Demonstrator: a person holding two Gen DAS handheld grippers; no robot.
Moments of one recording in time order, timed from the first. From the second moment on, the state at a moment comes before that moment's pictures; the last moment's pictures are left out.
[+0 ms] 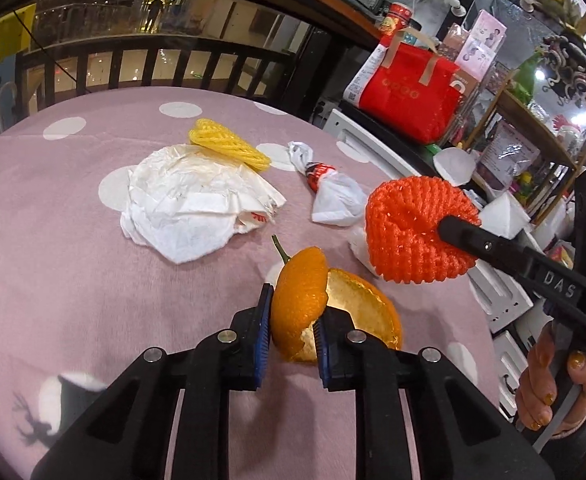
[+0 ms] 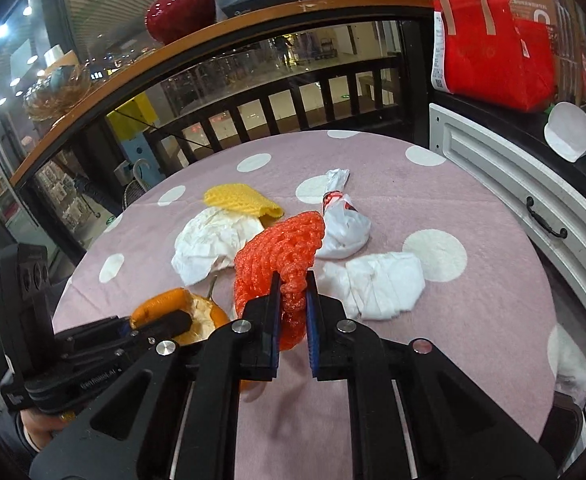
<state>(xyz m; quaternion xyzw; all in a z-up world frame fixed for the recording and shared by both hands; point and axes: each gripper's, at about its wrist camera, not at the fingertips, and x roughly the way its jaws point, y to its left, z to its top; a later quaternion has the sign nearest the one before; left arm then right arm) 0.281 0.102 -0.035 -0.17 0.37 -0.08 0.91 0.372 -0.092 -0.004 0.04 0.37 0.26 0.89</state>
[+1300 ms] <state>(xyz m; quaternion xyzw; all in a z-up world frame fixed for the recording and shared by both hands) 0.184 -0.095 -0.014 -0.11 0.35 -0.28 0.89 0.208 -0.349 -0.078 0.06 0.43 0.00 0.90</state>
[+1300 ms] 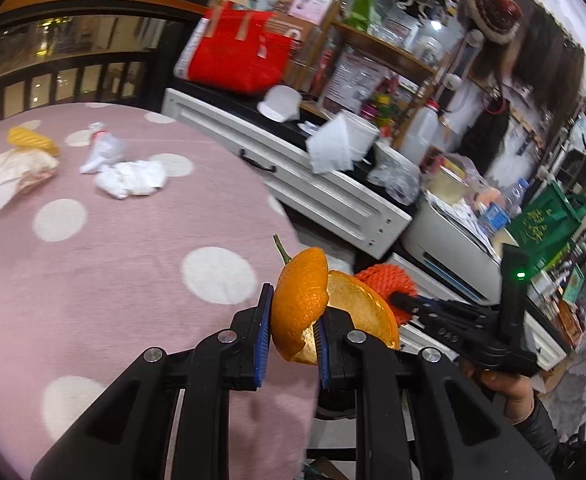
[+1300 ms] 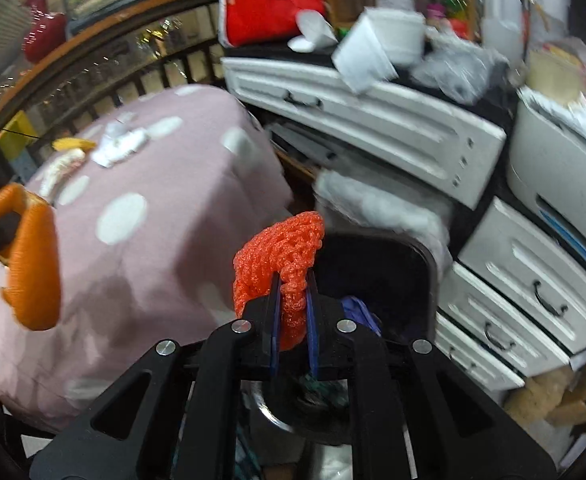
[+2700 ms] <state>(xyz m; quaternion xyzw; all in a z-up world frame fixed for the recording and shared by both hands) 0.189 -0.265 -0.131 0.05 0.46 -0.34 0.82 0.203 -0.452 -0.195 0.15 0.50 -0.12 0.85</state>
